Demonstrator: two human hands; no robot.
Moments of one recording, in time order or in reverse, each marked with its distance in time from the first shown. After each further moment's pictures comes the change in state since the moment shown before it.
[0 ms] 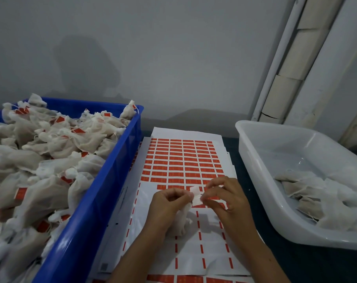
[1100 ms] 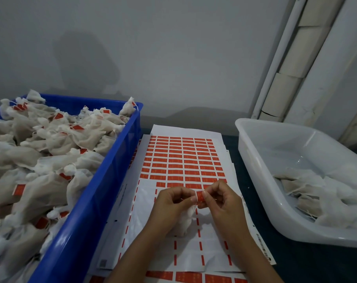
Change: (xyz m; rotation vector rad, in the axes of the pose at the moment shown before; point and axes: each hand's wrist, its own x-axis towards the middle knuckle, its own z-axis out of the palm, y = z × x) left_hand -0.001 -0.001 0.003 0.046 -0.169 0.188; right_hand -0.006 -0.012 0.010 0.365 -0.045 0.423
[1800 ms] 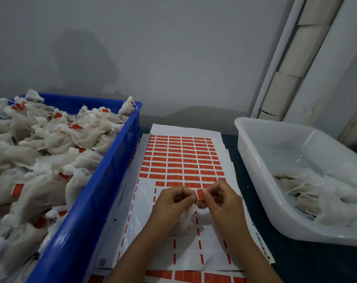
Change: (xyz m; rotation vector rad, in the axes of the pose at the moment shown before) left_hand -0.002 0.001 0.002 -0.027 -0.021 0.005; right_hand -0.002 0.000 0.001 -0.026 0.033 0.030
